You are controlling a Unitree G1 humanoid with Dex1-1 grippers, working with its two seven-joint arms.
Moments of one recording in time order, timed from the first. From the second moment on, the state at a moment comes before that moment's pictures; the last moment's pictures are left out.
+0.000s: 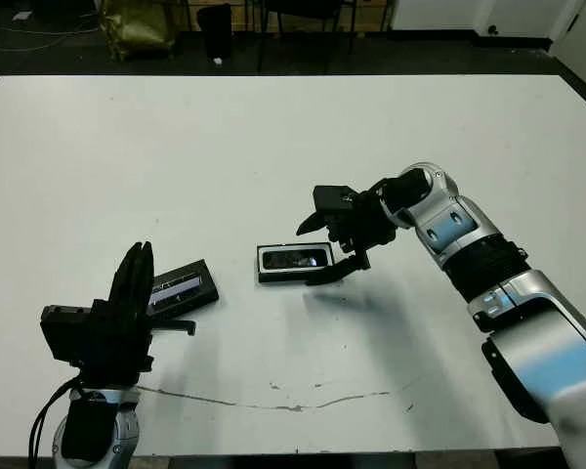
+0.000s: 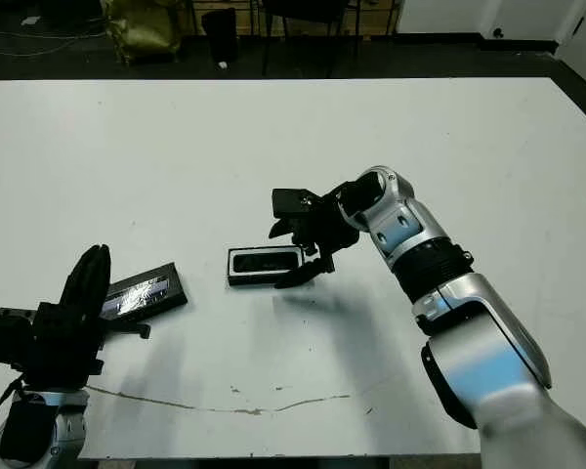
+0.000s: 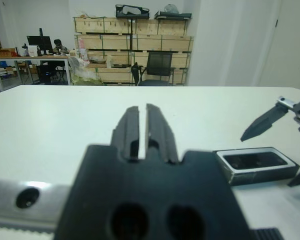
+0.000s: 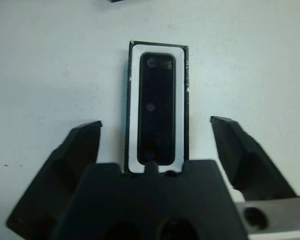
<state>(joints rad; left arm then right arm) 0.36 0.11 0.01 -0.48 -0.08 -0.11 -0.06 -0.95 -0.36 0.50 0.69 -0.17 0.07 1.38</state>
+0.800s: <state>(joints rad) 0.36 0.11 0.00 -0.47 -0.08 -0.11 -0.06 -0.68 -0.42 0.02 0.00 0.30 0.48 1.07</state>
